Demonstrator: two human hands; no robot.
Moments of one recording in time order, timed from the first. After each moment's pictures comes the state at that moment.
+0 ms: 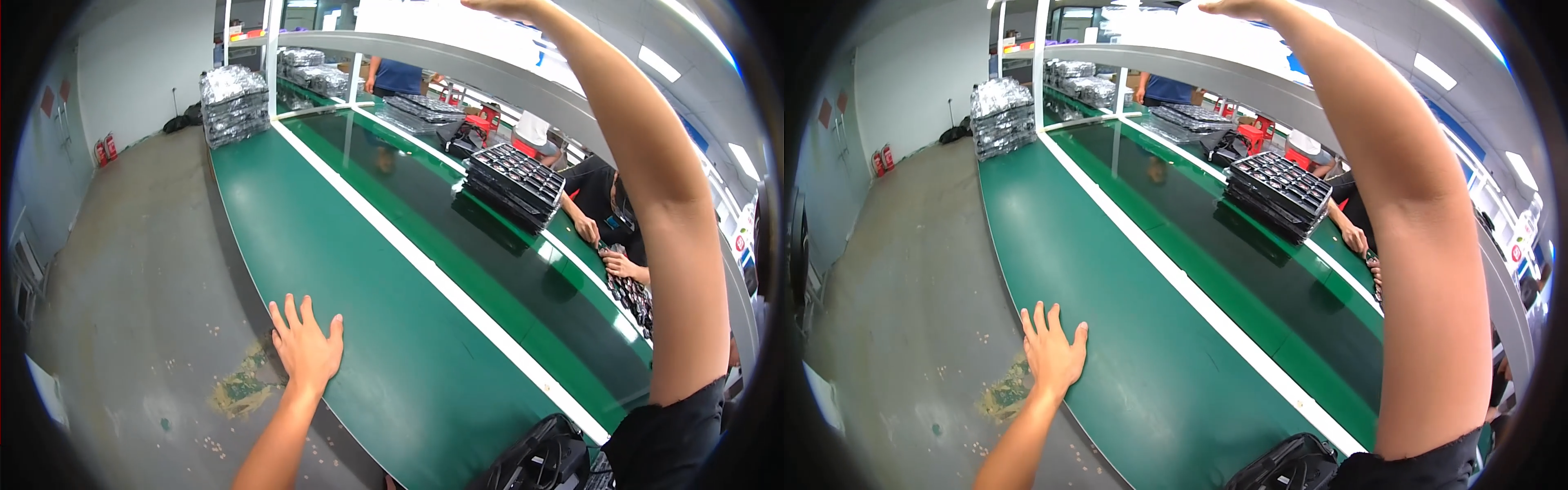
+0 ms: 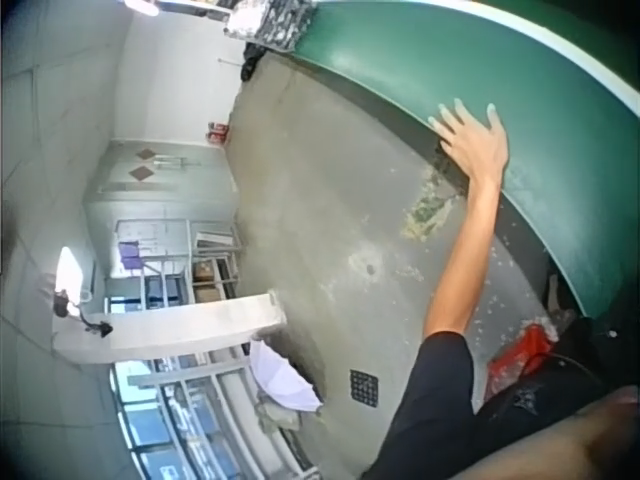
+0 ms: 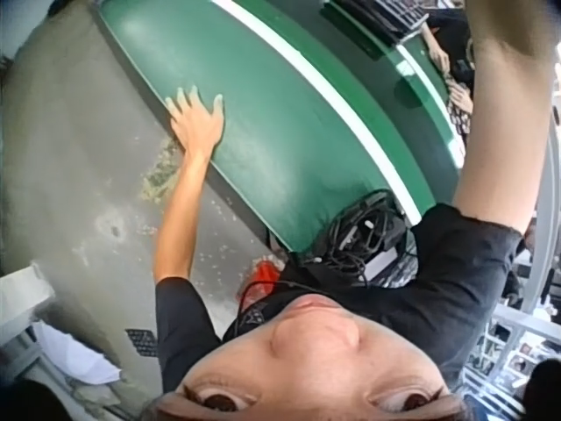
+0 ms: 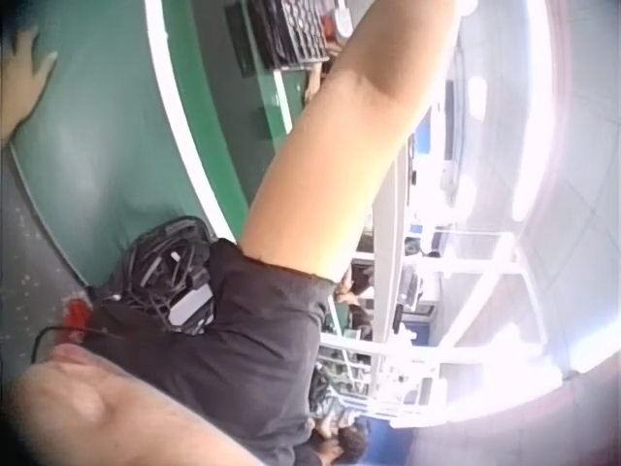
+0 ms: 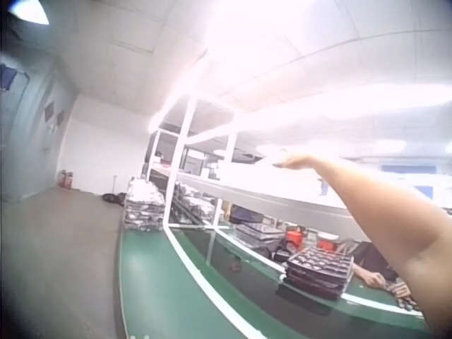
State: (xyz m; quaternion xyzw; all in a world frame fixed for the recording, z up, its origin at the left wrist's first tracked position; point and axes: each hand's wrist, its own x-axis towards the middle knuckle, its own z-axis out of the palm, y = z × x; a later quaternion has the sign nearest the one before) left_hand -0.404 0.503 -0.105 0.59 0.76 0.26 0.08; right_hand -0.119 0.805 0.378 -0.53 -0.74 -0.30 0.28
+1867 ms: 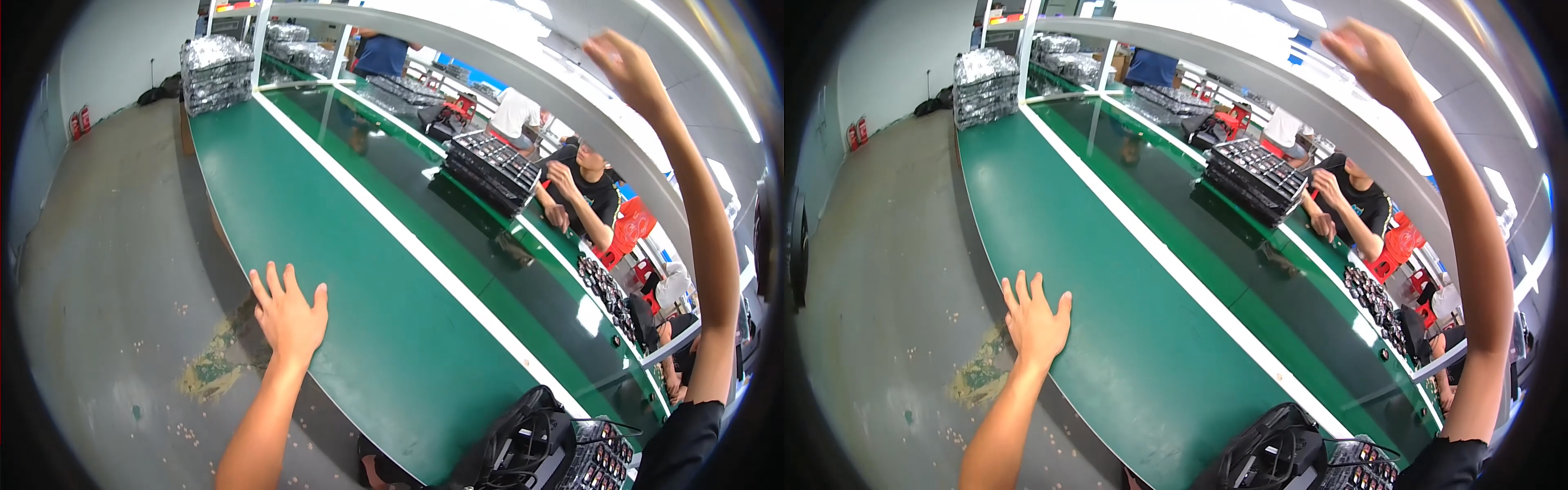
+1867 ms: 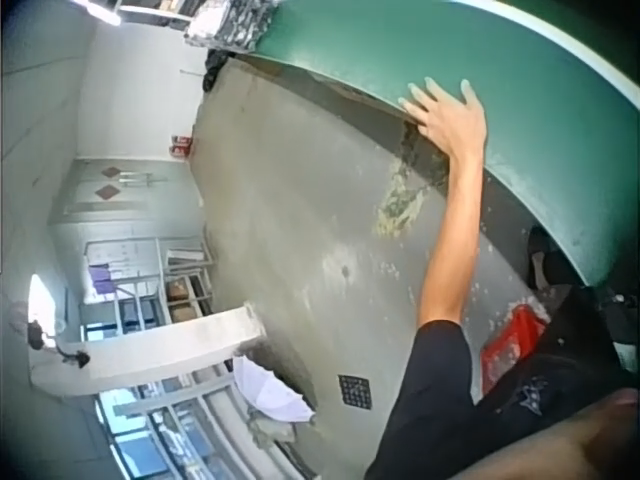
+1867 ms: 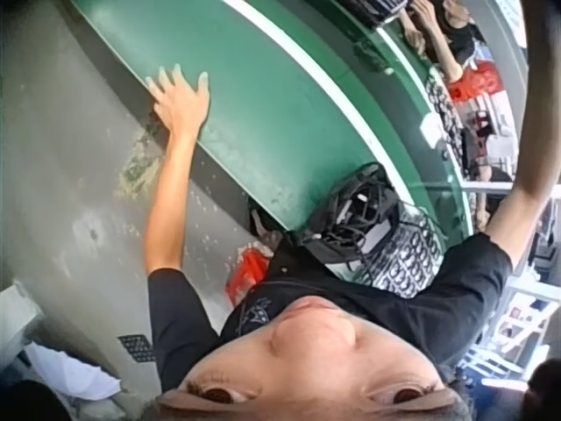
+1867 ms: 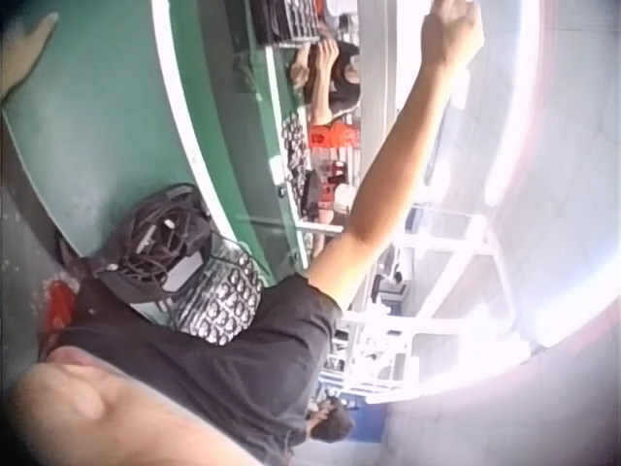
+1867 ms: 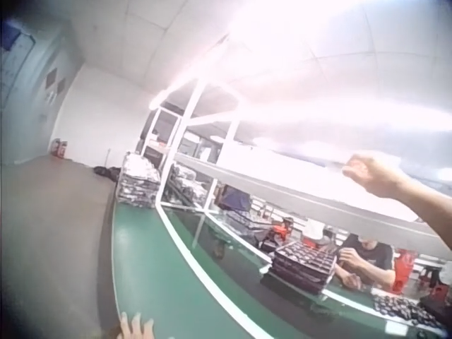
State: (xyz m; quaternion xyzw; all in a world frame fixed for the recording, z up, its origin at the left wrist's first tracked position) left_hand -0.403 0.500 -0.108 0.60 0.74 0.30 0.09; right_hand -0.041 0.563 0.338 -0.41 -0.77 -0.45 0.21
